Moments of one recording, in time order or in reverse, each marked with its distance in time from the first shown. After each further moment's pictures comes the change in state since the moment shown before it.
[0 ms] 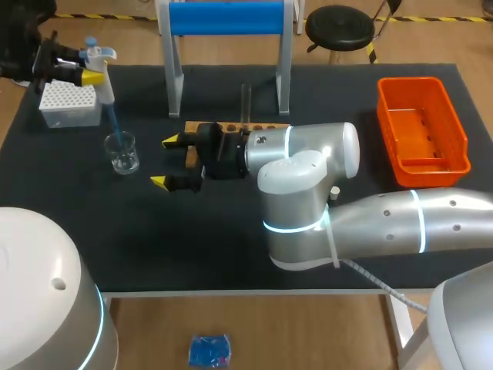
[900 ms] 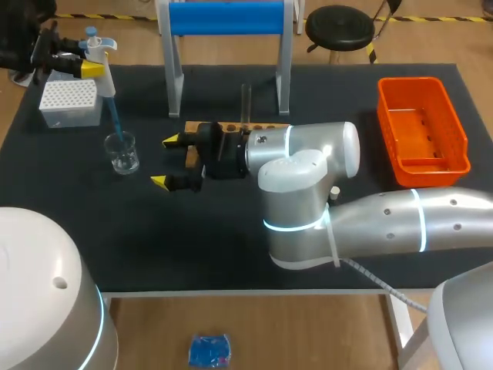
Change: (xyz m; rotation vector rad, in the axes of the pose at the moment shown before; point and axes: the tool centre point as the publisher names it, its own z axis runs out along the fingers) left arm 0.004 -0.024 0.002 0.005 0.017 -0.004; right arm 0.000 0.000 -0.001 0.001 0.002 0.000
